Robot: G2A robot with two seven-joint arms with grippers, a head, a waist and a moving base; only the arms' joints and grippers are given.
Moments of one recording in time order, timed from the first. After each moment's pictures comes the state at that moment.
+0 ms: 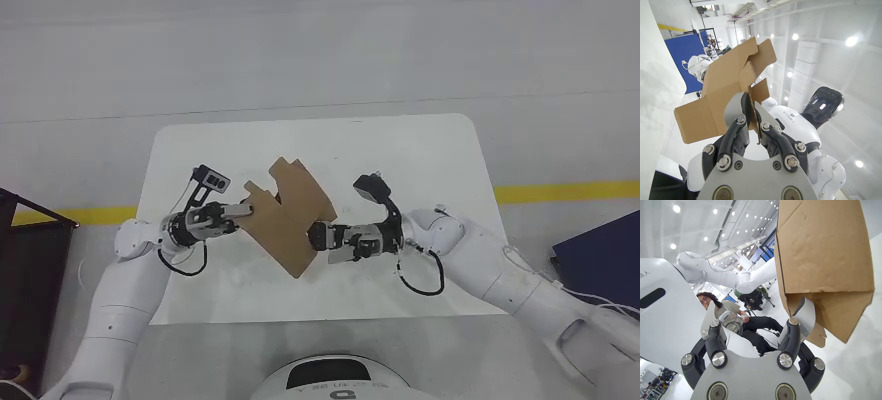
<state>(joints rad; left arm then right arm) 1.22 -1.14 -1.32 -1.23 -0.93 -0.28 -1.54 -0.95 -0.95 0.56 -1.41 0.55 -1.01 0.81</state>
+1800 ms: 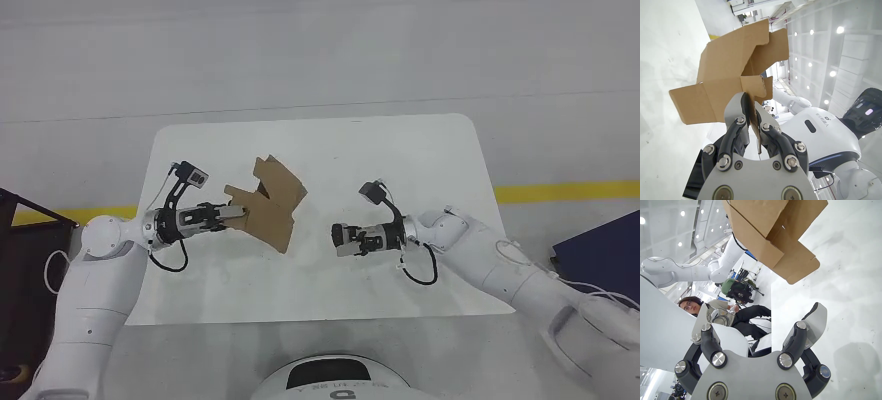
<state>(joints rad) 1.23 -1.04 -1.38 -1.30 -0.67 -0.37 -1.45 -0.88 -0.97 0.45 -1.15 0.50 -0.98 0.84</state>
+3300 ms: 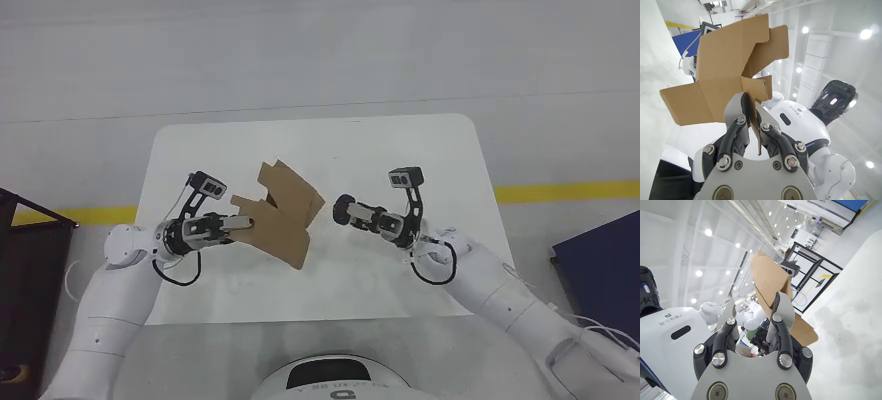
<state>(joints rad) 1.29 -1.07 -1.32 -1.35 -0.90 -0.31 -1.51 -1.13 -0.99 0.72 -1.33 0.82 -1.01 0.81</state>
